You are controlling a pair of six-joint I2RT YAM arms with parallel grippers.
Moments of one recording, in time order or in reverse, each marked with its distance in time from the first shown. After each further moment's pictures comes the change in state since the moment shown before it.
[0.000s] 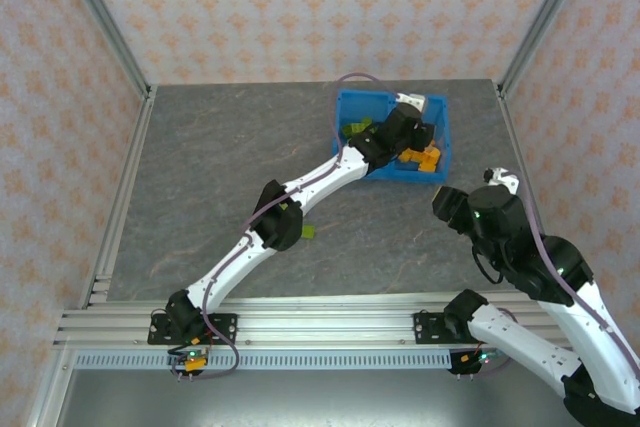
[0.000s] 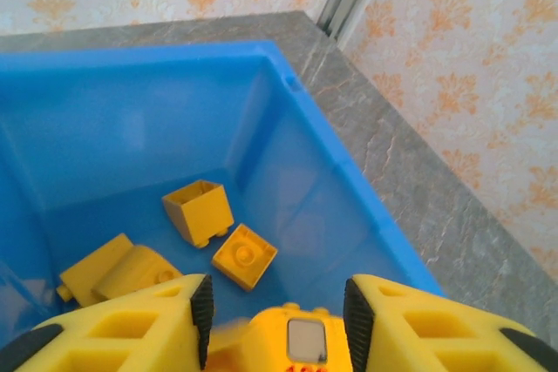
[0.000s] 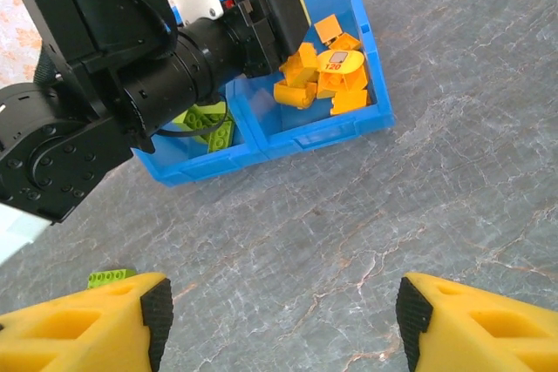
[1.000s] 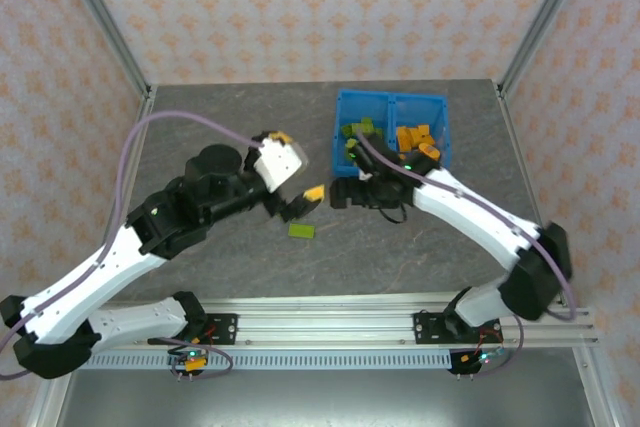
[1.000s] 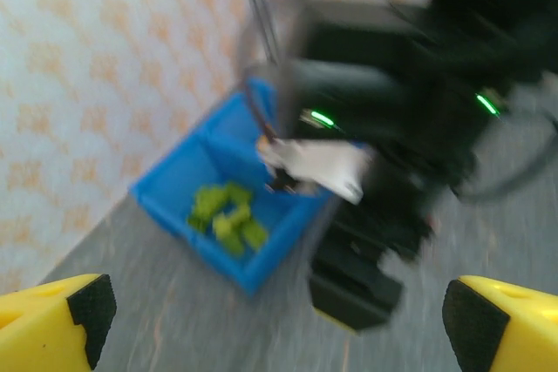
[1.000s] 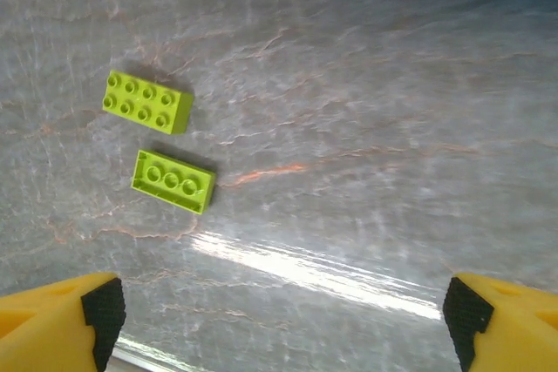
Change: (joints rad) left arm -0.040 -1.769 -1.486 -0.240 0.109 0.704; right arm 0.093 0.862 0.189 0.244 -0.480 -0.199
